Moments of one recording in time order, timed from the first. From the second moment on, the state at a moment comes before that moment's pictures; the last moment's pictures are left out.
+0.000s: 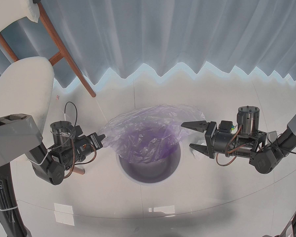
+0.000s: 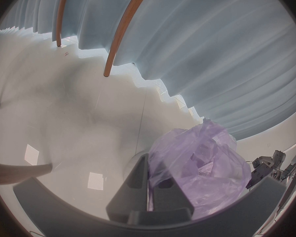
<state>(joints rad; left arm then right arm) -0.22 2.19 -0.73 -1.20 -0.23 -0.58 0.40 1.98 -0.78 -0.87 0.50 1.08</state>
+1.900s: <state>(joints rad) -0.23 2.15 -0.63 -1.07 -0.18 -0.47 0.37 2.22 -1.24 -0.66 0.35 1.10</state>
